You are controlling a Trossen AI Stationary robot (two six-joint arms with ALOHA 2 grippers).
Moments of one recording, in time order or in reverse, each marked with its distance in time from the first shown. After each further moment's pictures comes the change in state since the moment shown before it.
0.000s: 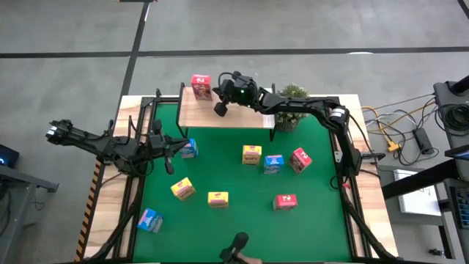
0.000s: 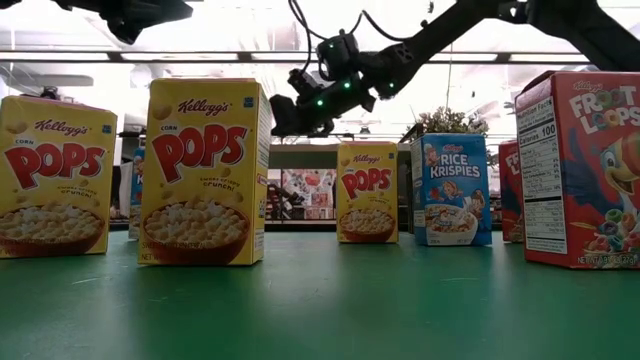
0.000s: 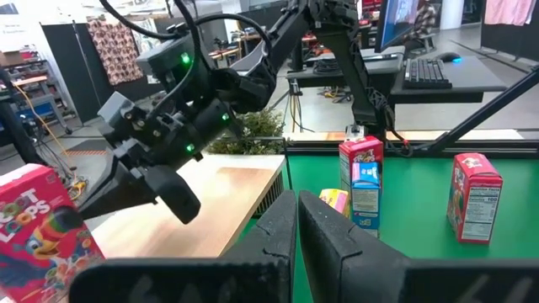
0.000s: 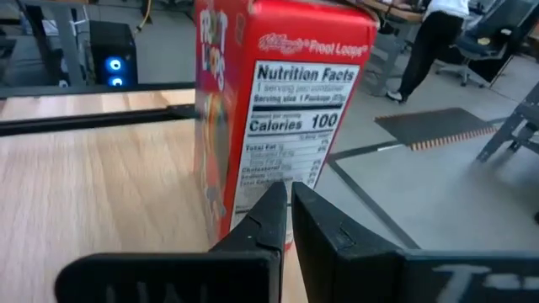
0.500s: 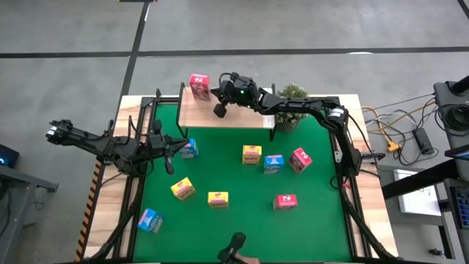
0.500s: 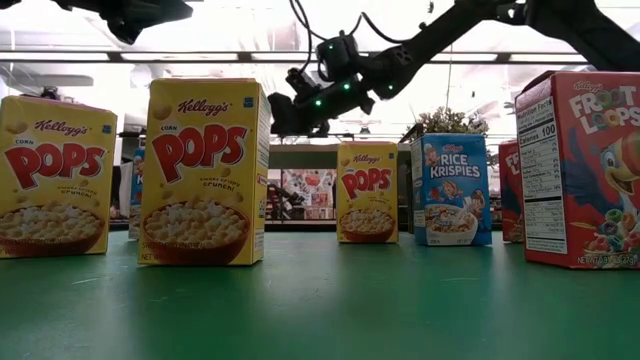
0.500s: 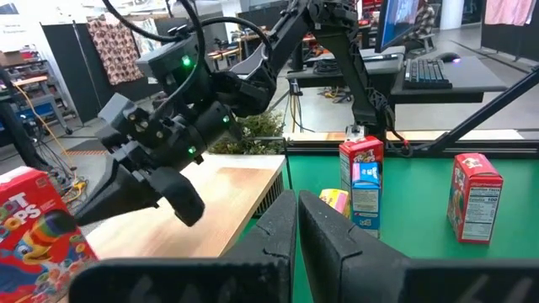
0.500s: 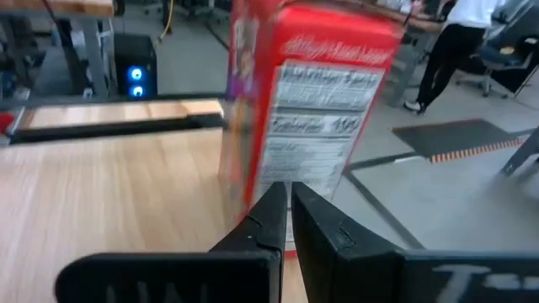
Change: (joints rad) left arm 0.000 0.000 0.000 0.000 0.000 0.000; right arm -0.002 0.012 0.002 0.031 -0.055 0.007
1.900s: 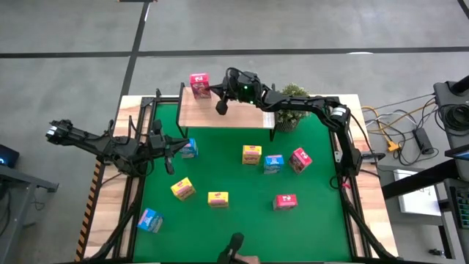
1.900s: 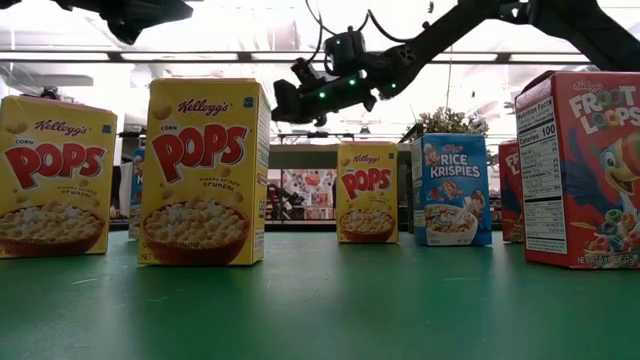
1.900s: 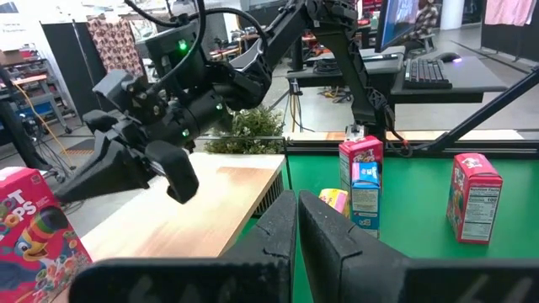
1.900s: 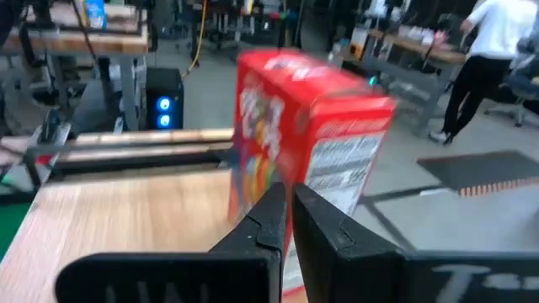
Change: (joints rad) left arm 0.000 0.002 0.000 0.000 0.000 -0.004; right arm -0.023 -0.019 -0.001 0.046 -0.128 -0.001
